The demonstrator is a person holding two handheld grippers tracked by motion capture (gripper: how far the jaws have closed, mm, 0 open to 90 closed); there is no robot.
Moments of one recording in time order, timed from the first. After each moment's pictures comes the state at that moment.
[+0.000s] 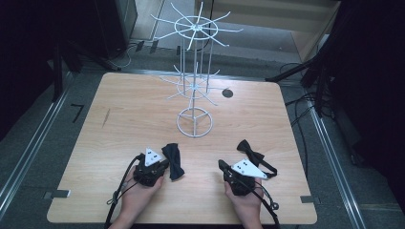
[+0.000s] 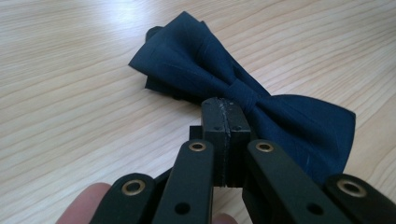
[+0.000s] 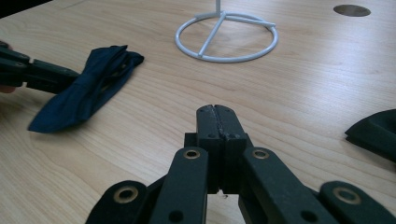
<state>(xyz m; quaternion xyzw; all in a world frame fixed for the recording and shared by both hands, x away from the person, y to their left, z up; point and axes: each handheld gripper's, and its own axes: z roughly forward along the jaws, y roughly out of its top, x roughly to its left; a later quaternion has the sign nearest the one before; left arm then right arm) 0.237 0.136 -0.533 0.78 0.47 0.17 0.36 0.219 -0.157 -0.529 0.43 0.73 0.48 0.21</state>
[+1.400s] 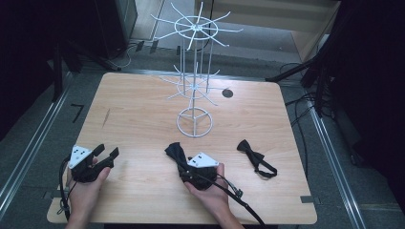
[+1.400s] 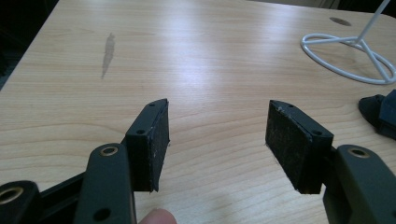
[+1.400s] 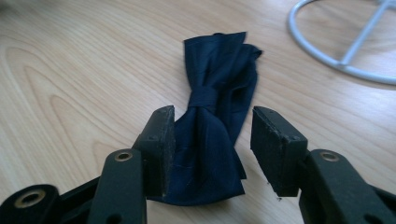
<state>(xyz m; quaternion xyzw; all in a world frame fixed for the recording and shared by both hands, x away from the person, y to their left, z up) 0.225 0.302 -0.524 0.63 0.56 0.29 0.45 0.242 -0.050 -0.538 0.37 0.80 0.44 0.15</state>
